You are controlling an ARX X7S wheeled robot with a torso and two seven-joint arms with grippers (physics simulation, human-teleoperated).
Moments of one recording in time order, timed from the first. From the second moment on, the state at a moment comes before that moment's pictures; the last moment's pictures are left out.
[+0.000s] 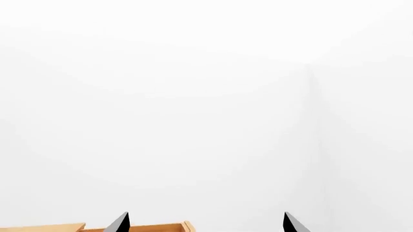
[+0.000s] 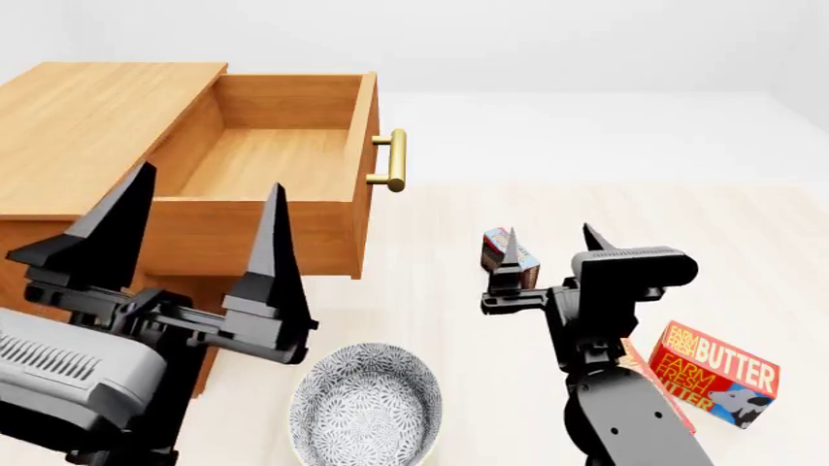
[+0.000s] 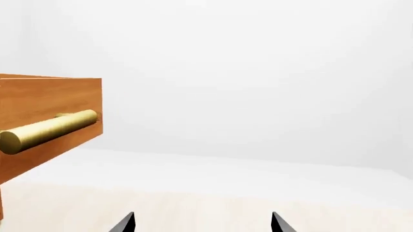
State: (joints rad) left arm -0.18 -0.46 0.12 0.88 -0.52 -0.32 -0.28; right arm 0.39 0.28 -0.29 -0.10 0.29 0.23 0.25
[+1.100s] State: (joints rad) left arm -0.12 -0.51 0.10 0.98 -0.54 -0.33 -0.37; right arm 1.15 0.15 -0.36 1.22 0.19 -0.06 -0.33
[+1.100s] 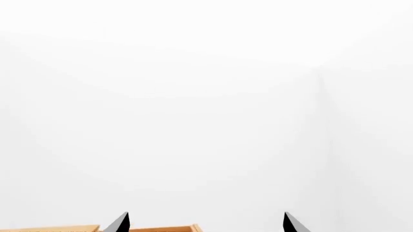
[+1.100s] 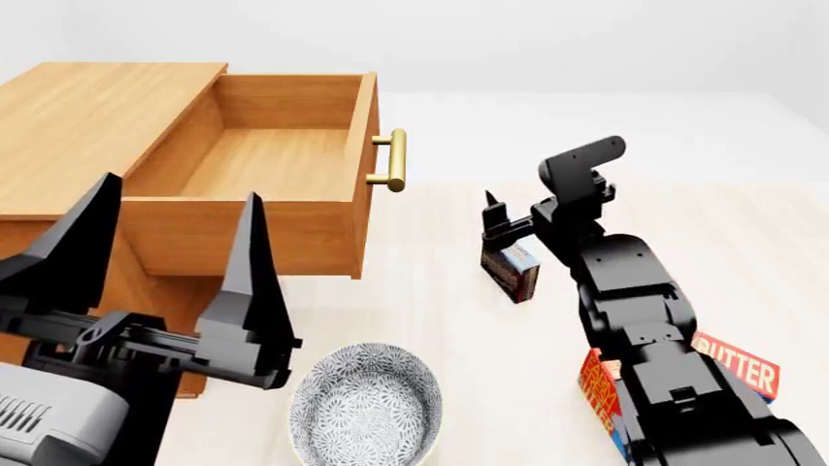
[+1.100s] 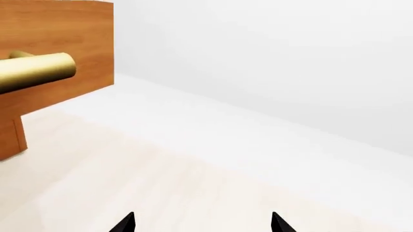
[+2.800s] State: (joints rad) left arm -0.08 -0.57 0.14 1.00 -0.49 -0.24 -0.41; right arm 1.20 0.14 -0.23 1.31 -0.01 -0.02 -0.37
